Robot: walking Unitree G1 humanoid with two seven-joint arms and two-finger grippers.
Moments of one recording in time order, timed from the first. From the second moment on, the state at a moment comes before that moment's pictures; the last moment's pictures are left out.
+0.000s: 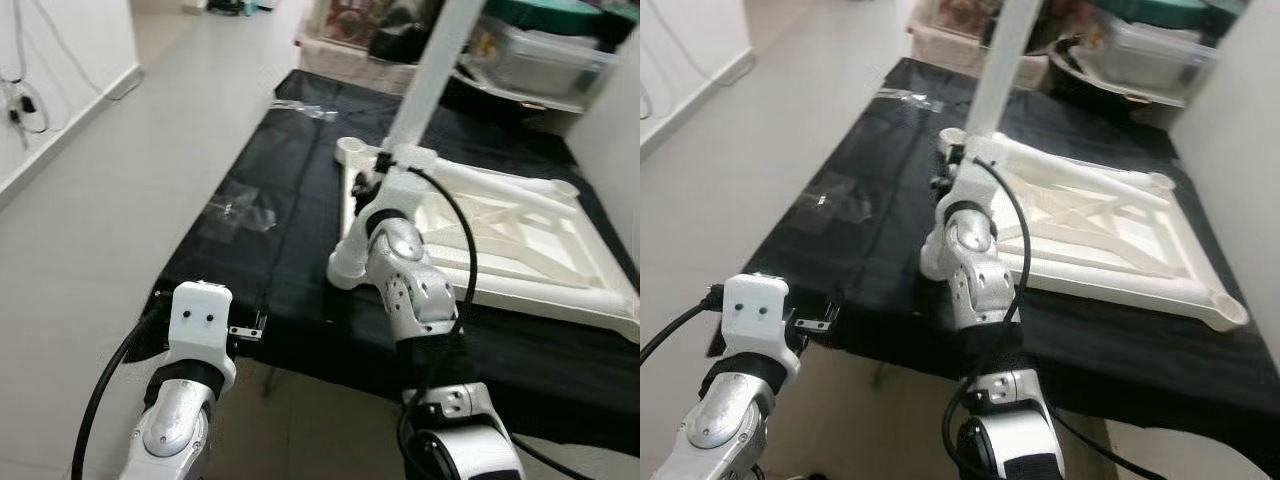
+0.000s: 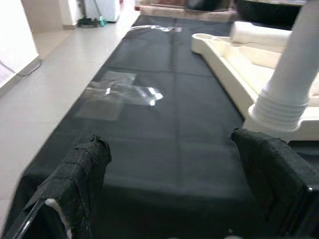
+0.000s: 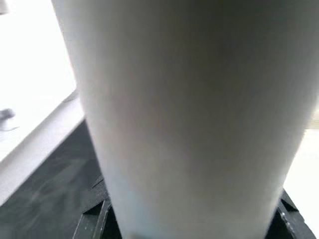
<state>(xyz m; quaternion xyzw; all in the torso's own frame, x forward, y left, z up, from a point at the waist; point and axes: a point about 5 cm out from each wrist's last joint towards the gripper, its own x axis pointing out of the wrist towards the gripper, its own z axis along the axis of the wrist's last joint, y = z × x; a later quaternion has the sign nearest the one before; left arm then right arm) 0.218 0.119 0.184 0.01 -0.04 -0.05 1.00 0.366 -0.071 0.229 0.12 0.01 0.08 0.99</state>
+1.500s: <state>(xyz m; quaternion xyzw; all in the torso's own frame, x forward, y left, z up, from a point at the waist) 0.204 0.109 0.179 0.00 -0.02 -0.09 1.00 0.352 -0.006 0.255 0.01 -0.08 0.69 0.72</state>
